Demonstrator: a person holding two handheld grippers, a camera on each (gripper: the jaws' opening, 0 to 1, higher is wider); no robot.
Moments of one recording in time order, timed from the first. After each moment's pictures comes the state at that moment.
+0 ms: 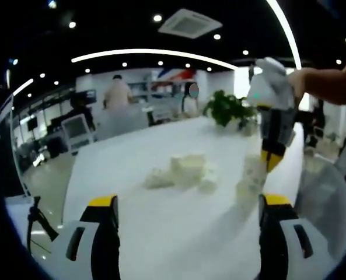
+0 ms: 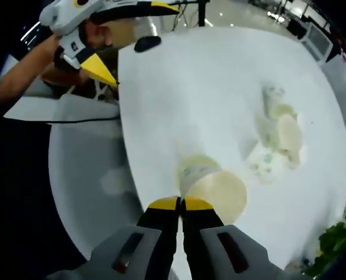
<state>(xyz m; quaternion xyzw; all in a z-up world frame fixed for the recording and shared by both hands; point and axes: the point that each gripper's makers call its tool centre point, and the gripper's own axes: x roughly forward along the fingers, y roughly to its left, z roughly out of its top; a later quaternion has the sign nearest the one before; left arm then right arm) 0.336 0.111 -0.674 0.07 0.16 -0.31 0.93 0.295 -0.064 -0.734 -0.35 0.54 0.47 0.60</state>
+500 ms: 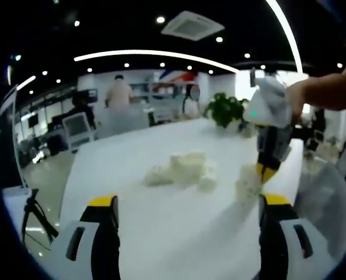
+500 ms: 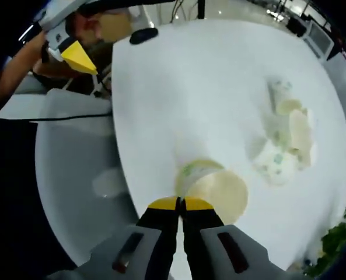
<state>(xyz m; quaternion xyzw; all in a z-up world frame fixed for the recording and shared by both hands) 0.332 0.115 -0.684 0.05 0.16 -0.31 0.94 0.296 -0.060 -0.769 -0.36 0.54 0.47 0.60</state>
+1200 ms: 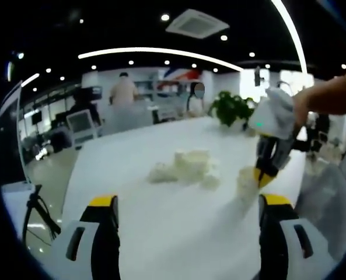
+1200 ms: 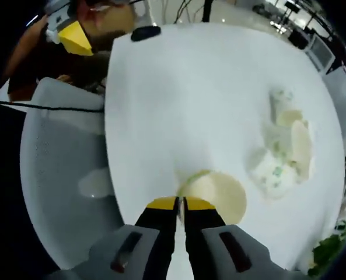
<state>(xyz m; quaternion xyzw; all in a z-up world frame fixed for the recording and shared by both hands) 0.332 0.123 -0.684 0.05 0.16 -0.30 0.94 0.306 -0.051 -0.776 -0.39 0.48 0.49 0.61</state>
